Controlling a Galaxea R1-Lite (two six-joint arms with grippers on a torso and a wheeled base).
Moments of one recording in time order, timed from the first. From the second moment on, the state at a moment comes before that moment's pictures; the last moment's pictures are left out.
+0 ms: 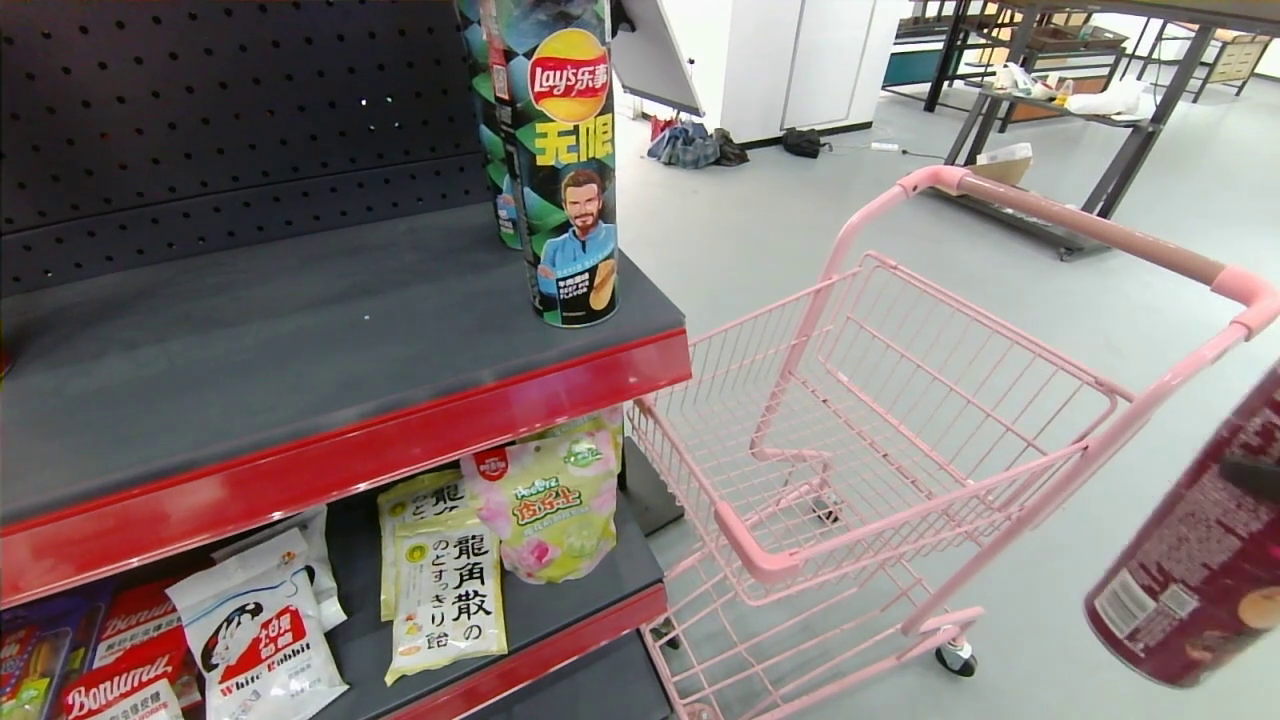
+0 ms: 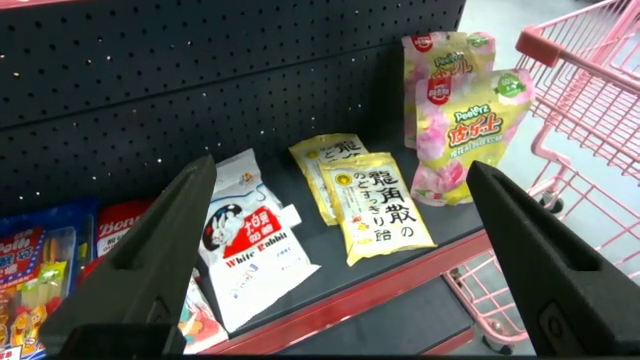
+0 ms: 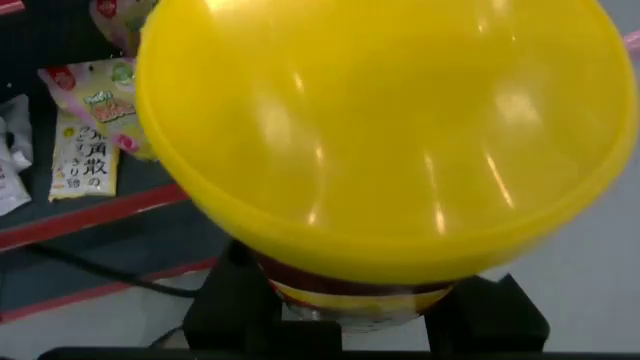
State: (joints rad) left arm 0.00 0.00 0.00 0.00 0.02 0.00; right arm 0.14 0.86 -0.75 0.23 0.07 0.03
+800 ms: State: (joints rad) left arm 0.00 0.00 0.00 0.00 0.02 0.00; right arm 0.10 0.82 -0.81 0.17 0.13 -0.03
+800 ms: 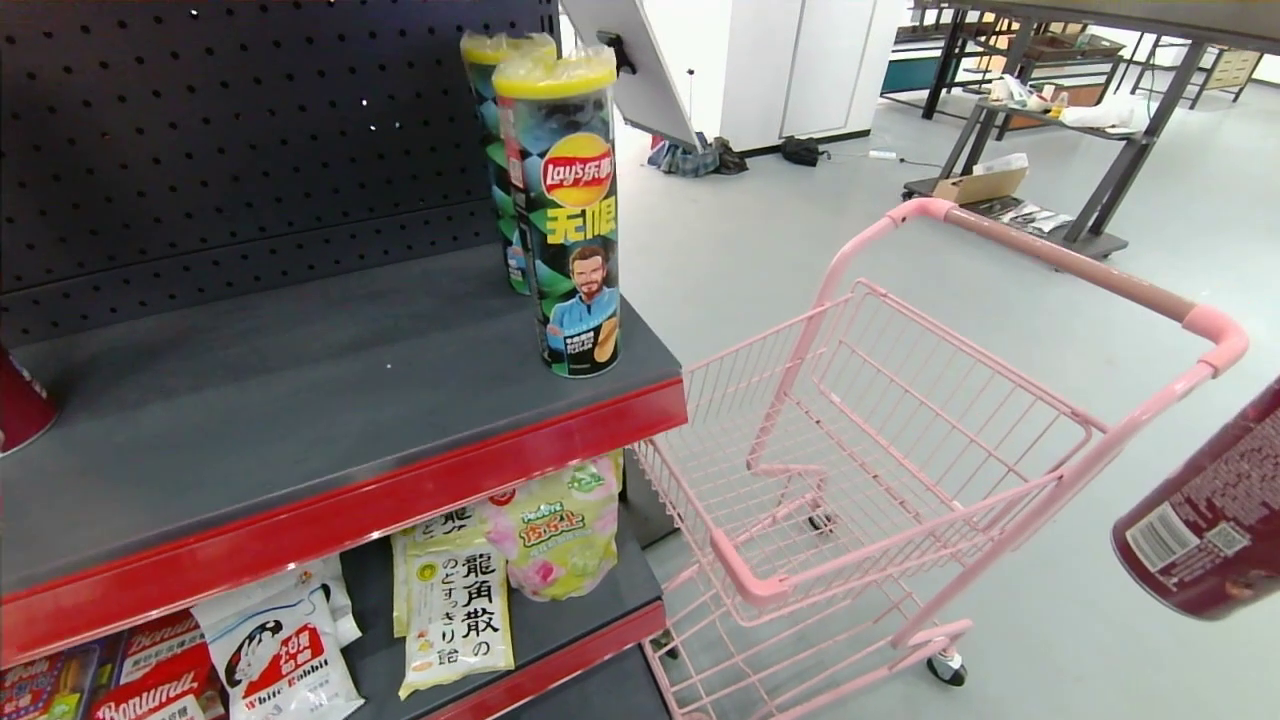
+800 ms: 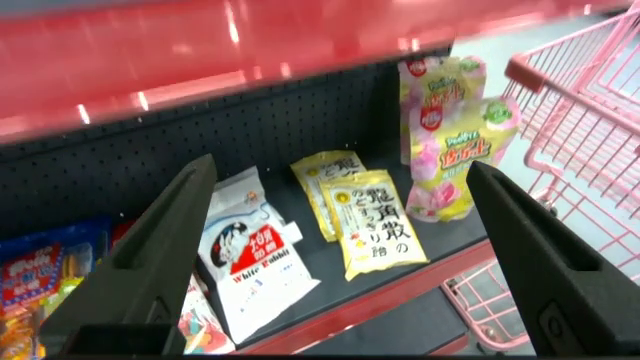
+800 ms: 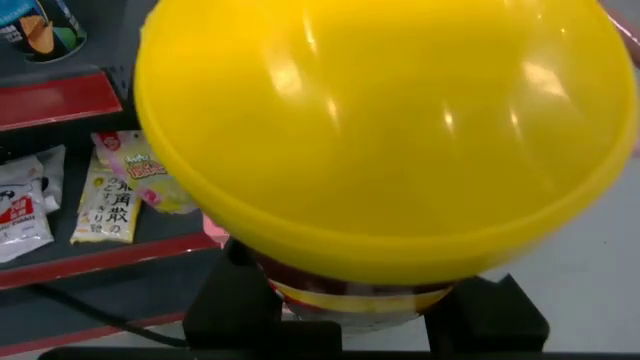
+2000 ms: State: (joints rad) left arm 0.00 0.00 0.00 0.00 0.02 0.00; right arm 0.10 0.93 -0.73 0.07 0.18 -0.08
